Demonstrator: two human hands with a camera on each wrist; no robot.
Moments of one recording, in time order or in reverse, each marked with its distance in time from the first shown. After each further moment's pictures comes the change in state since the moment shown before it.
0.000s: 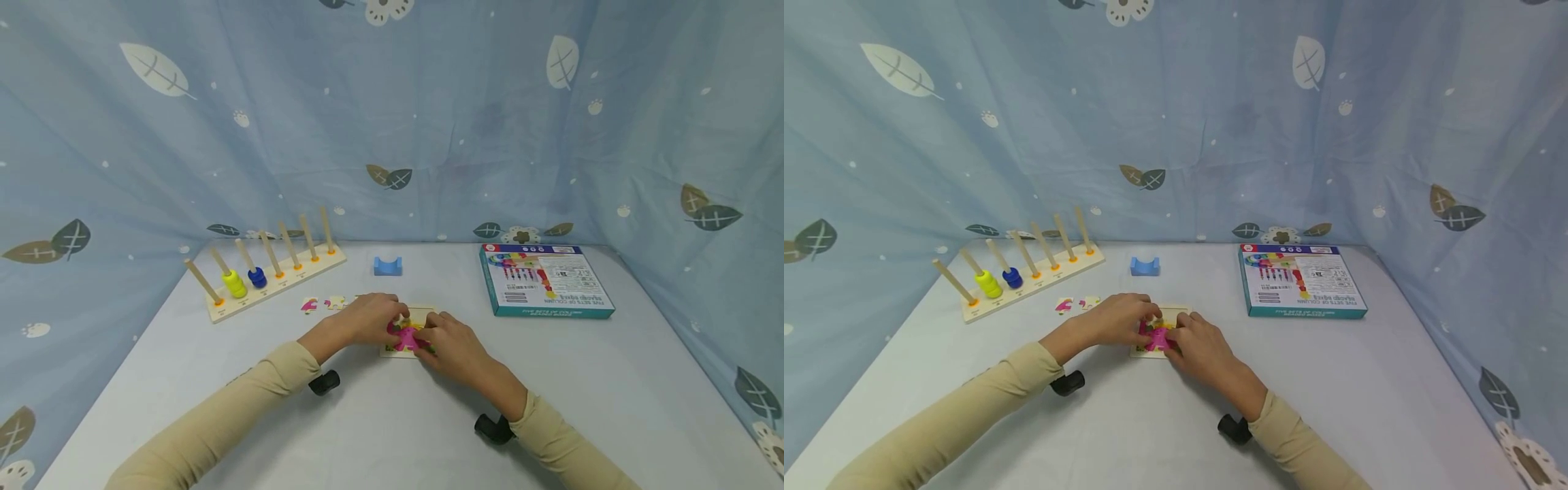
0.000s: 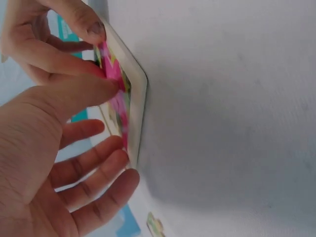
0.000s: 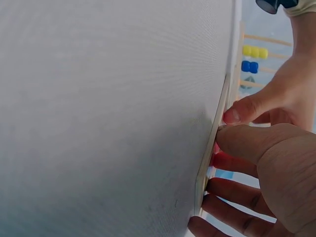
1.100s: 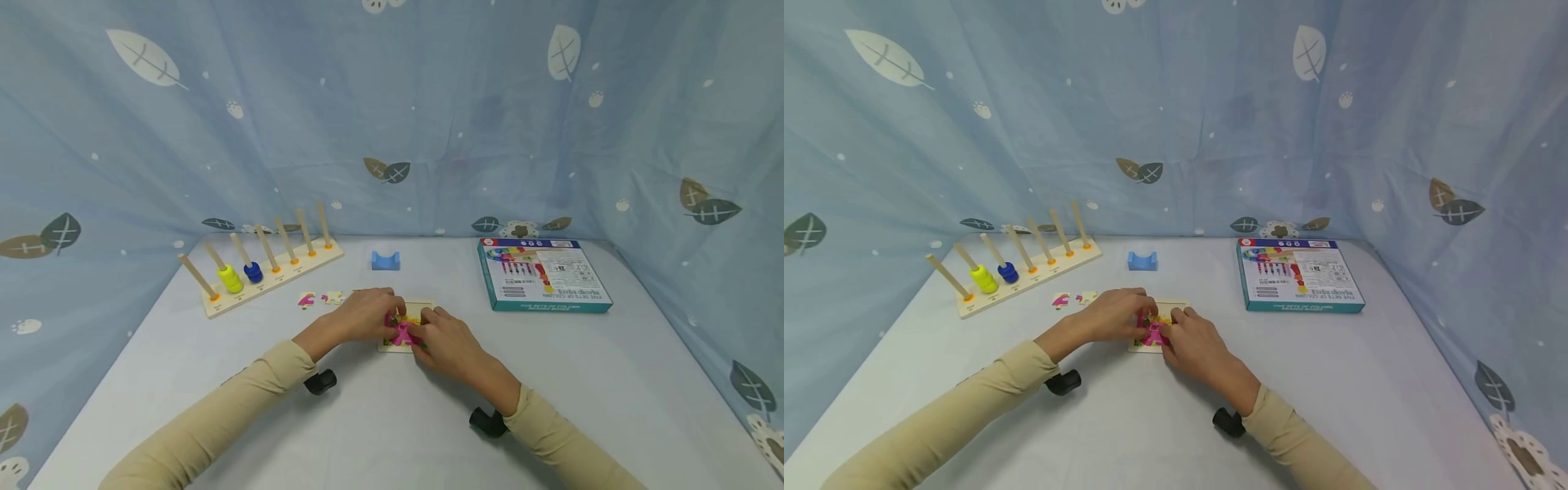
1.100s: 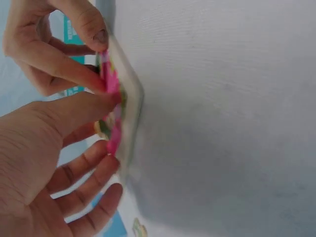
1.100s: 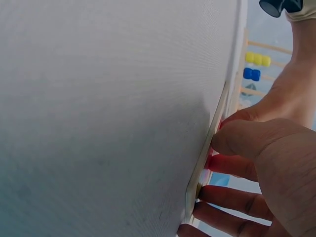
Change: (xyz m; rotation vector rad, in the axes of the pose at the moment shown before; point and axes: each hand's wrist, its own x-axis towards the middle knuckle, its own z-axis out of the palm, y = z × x) left_hand -0.004 0.001 0.002 -0.055 0.047 -0.062; right_hand 0.005 -0.008 -0.002 -0.089 -0.045 -0.016
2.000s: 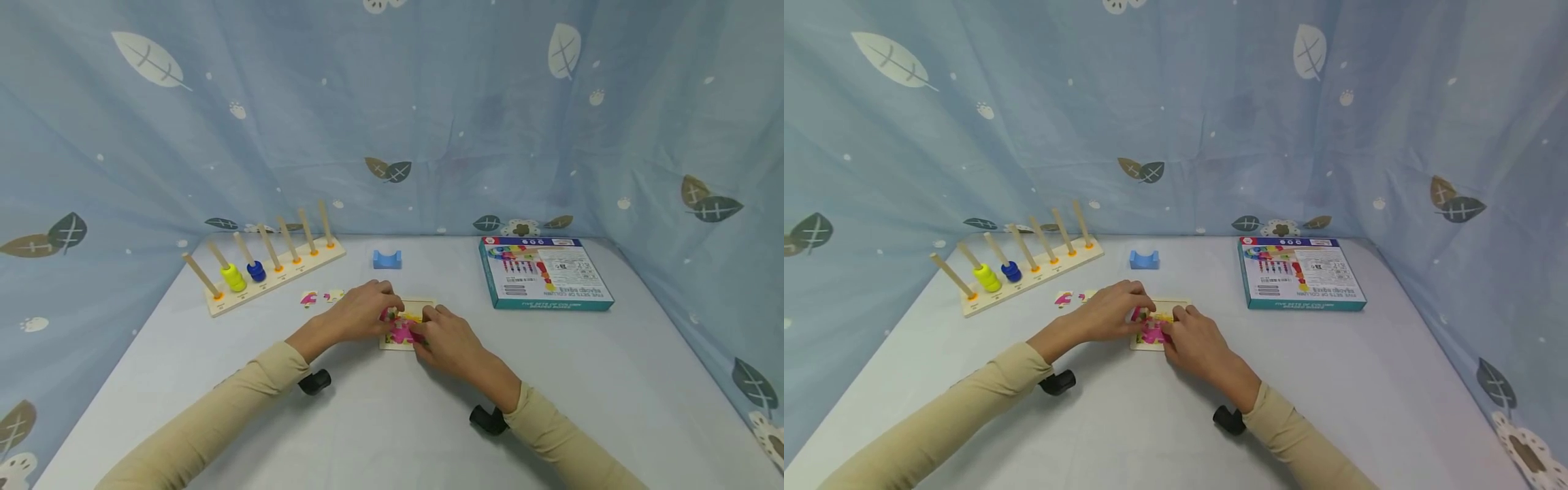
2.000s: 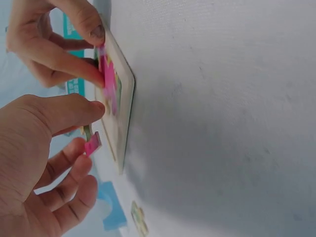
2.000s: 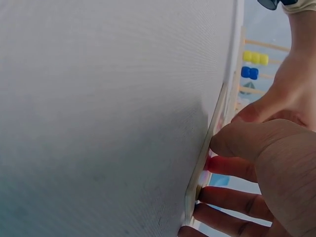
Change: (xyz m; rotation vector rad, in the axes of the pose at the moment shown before) left_hand -0.012 -0.004 -0.004 0.025 0.113 0.067; right_hand 0.000 -0.001 0.000 -0.016 -0.020 0.039
